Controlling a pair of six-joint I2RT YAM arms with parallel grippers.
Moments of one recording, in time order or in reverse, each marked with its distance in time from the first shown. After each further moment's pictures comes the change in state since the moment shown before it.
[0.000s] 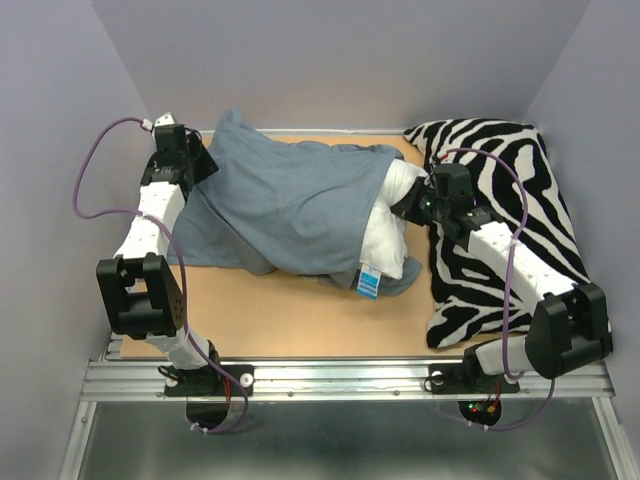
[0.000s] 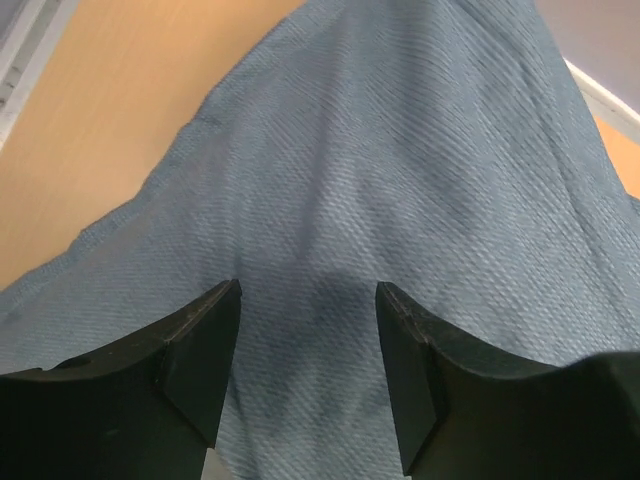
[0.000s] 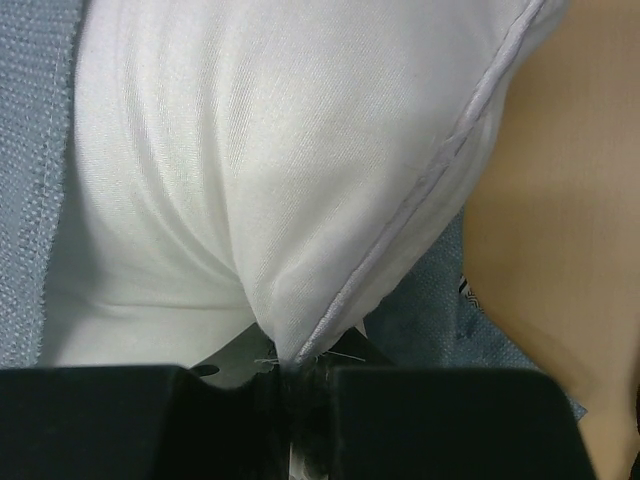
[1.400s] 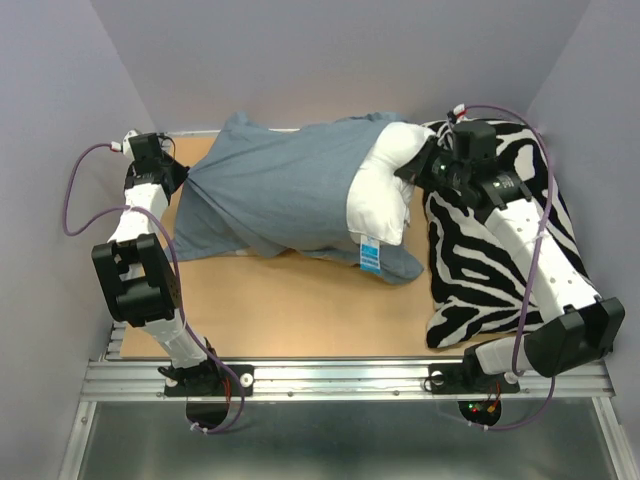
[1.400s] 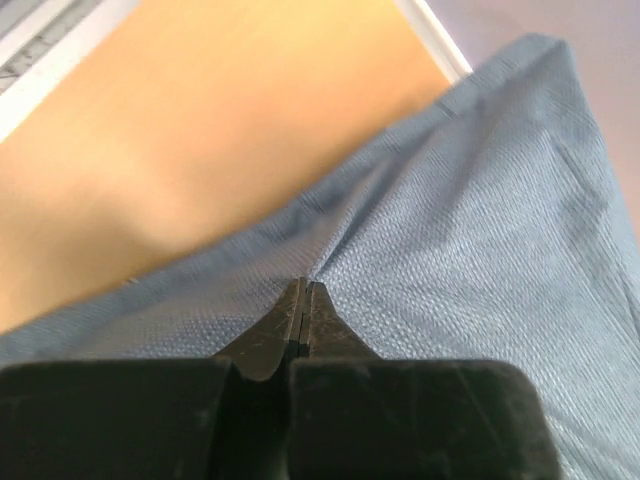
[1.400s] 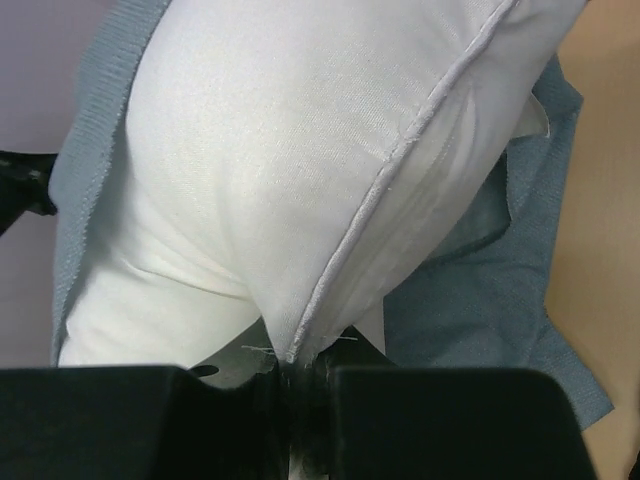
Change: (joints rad) left arm 0.196 0.100 -0.048 0.166 0.112 -0.229; right arm -0.018 0.005 0.344 -0.256 -0.037 -0.013
